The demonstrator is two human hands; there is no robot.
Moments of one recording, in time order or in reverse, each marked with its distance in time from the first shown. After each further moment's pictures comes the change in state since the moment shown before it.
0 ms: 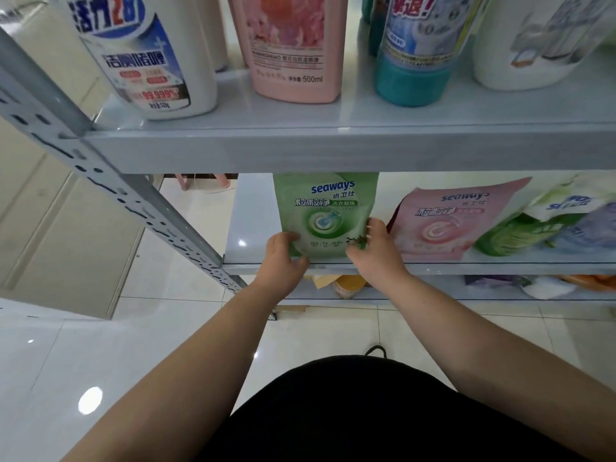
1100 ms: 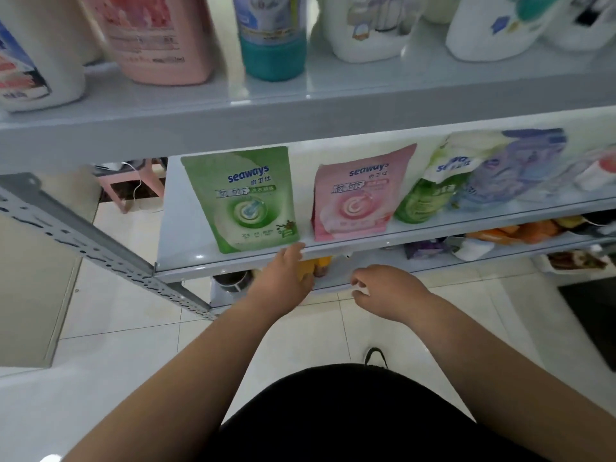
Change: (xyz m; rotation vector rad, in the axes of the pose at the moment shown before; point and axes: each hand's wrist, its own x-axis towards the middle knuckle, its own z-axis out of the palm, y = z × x) left_hand -0.064 0.065 0.081 0.400 -0.255 0.265; right_hand -0.092 0.088 -0.109 -0.850 -0.302 -0.104
